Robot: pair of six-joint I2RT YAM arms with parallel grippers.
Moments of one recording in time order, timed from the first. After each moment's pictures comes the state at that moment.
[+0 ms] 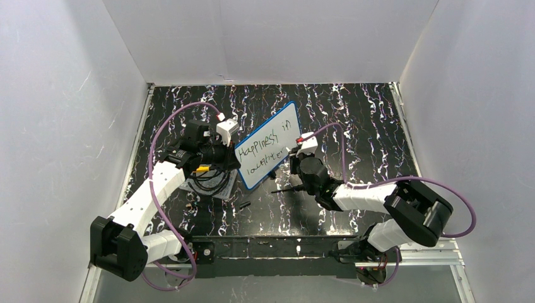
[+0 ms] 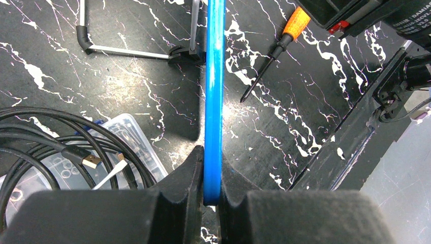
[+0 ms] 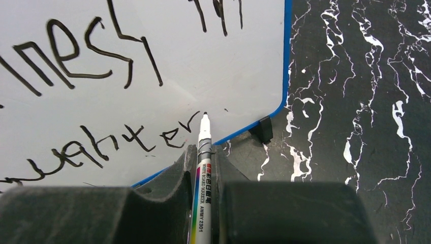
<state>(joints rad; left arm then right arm) -0.37 1.16 0.91 -0.54 0.52 0.03 0.92 1.43 0.51 0.69 0.56 0.20</state>
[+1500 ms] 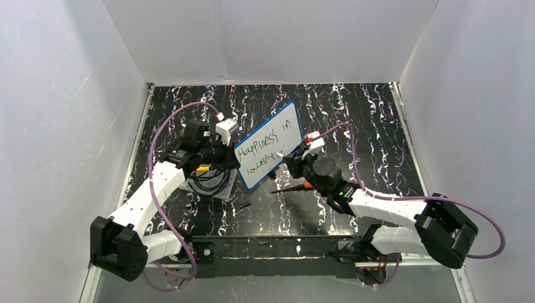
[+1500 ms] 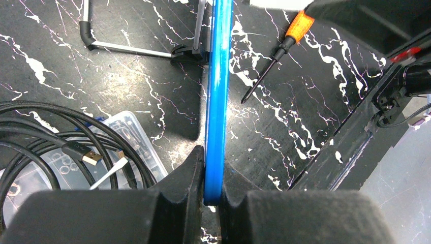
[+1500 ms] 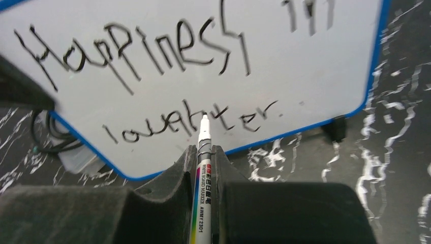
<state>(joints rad) -0.37 1.16 0.91 -0.54 0.51 0.01 0.91 1.20 0.47 0.55 0.28 0.32</state>
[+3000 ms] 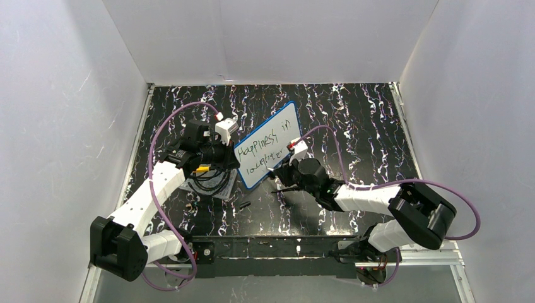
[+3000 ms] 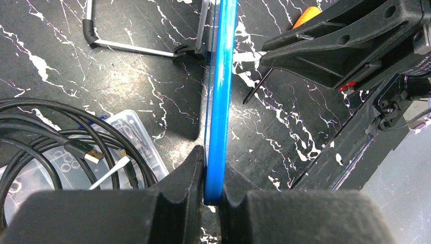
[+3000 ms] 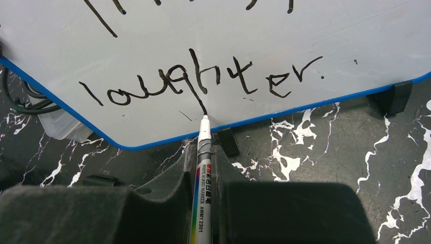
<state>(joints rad) -0.37 1.16 0.91 -0.54 0.50 -0.01 0.93 1.40 0.51 0.54 0.16 0.36</state>
